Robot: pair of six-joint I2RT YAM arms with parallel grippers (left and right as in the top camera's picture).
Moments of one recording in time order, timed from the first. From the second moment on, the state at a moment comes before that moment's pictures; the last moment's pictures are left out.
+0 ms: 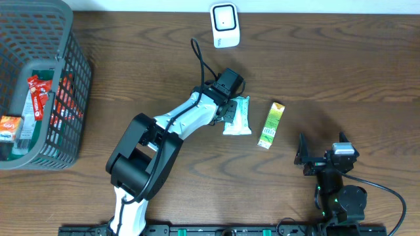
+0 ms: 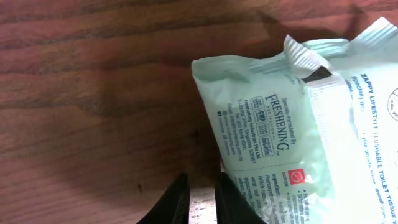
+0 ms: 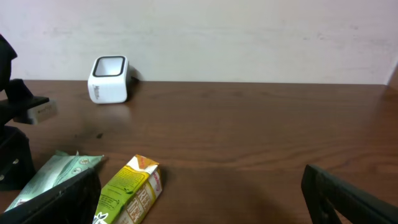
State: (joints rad) left arm -0.62 2.06 1.36 -0.53 -0.04 -0.35; right arm 0.05 0.01 0.01 -0.07 0.02 0.02
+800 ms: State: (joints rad) left arm -0.72 2.06 1.36 -0.53 0.03 -0.35; right arm 0.05 0.01 0.01 -0.07 0.02 0.02
